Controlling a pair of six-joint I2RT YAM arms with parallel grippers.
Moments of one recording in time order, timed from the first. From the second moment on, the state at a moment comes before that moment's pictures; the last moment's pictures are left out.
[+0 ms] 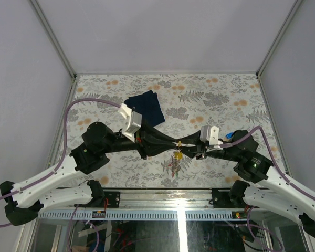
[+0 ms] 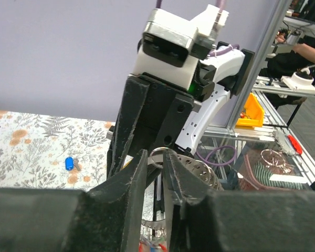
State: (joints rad) left arm -1.02 0.89 0.97 0.18 0.51 -0.24; right arm 0.94 0.70 0.75 0.06 -0.46 -0.14
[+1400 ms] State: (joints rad) left arm -1.36 0.80 1.09 -0.06 0.00 0.15; right arm 0.94 0.61 0.82 -0.09 -0.37 -0.20
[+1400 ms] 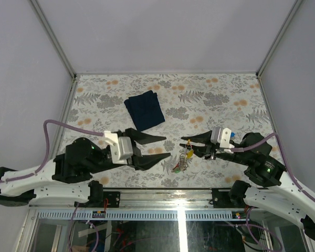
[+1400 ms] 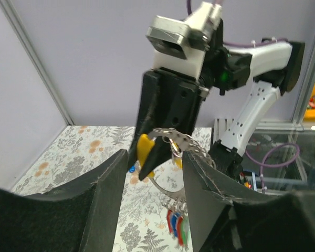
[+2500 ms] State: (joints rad) left arm -1.65 0.90 1.08 -0.04 -0.36 0.44; right arm 0.94 0.66 0.85 -0.13 -0.39 -0.21
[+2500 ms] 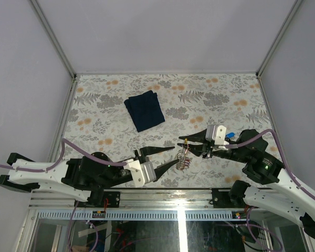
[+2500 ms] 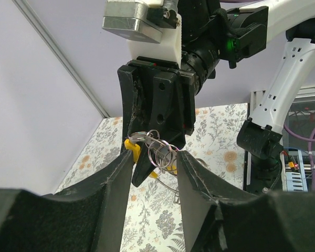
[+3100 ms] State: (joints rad) left arm -1.65 0.93 1.08 -0.04 -0.36 0.44; right arm 0.94 0.66 0.86 -0.13 -0.39 -0.20
